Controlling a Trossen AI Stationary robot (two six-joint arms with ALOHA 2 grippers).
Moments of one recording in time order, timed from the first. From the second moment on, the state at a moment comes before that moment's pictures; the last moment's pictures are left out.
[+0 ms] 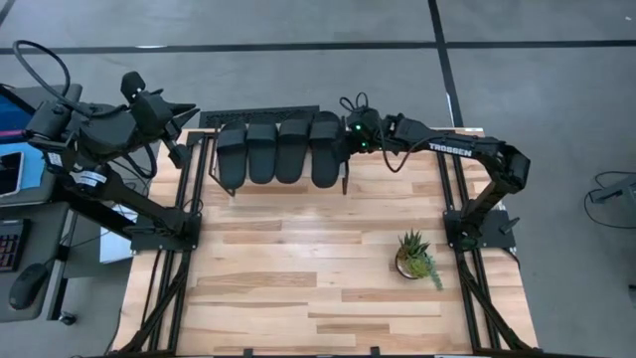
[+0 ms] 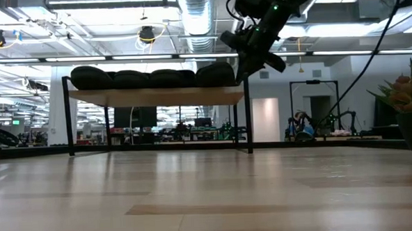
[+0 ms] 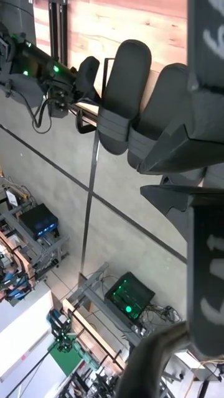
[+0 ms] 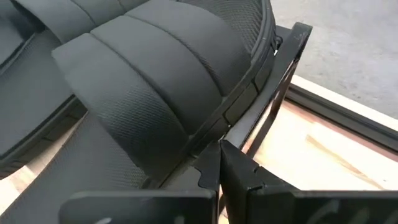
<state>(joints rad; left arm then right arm) -0.18 1.26 2.25 -1.57 -0.91 -0.04 -0.42 1.64 1.34 -0.56 0.16 0.48</state>
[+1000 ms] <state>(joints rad) -0.18 1.26 2.25 -1.57 -0.90 -0.05 -0.43 1.63 1.36 -0.53 0.14 0.44</state>
